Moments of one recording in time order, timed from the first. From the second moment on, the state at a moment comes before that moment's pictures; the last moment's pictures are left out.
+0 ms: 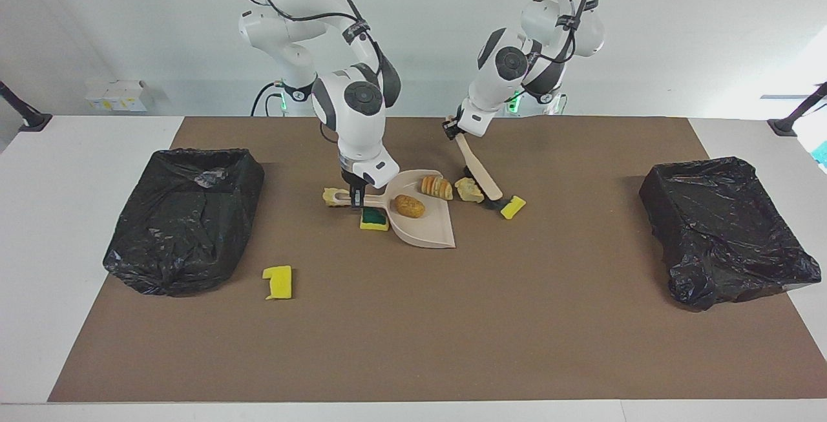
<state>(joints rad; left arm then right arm) -0.79 -0.13 0.03 -2.44 -0.49 2.23 -0.83 0.33 0.20 0.12 -2.01 -0.18 2.13 -1.07</state>
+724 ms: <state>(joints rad) -0.83 -0.01 -0.04 -2.26 -0.59 2.33 -0.86 0.33 0.20 0.12 -2.01 -0.18 2.13 -1.06</state>
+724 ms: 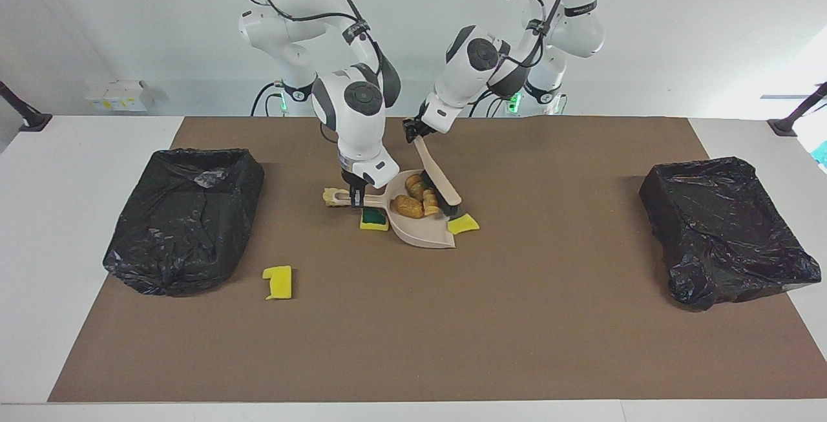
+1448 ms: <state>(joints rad) -0.83 -0.03 -0.05 -2.22 -0.61 2.30 -0.86 0.33 0.20 0.12 -2.01 -0.18 2.13 -1.06</state>
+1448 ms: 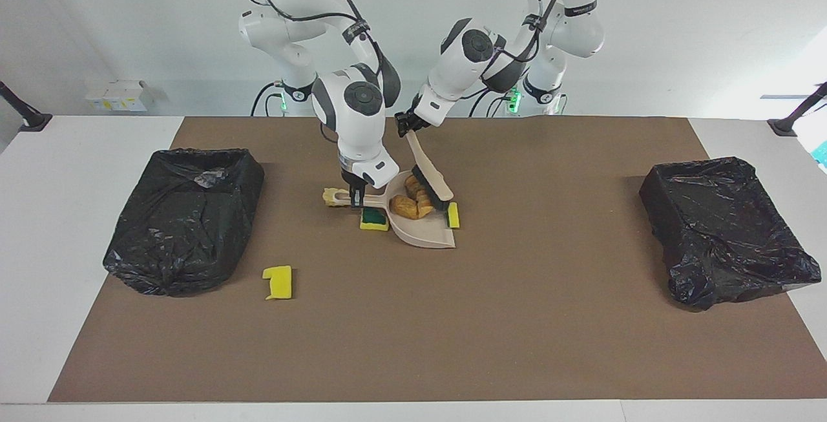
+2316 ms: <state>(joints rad) -0.70 -0.10 -0.02 -2.22 -0.56 2.04 -0.65 0.33 0.20 0.12 -2.01 -0.18 2.13 -1.06</state>
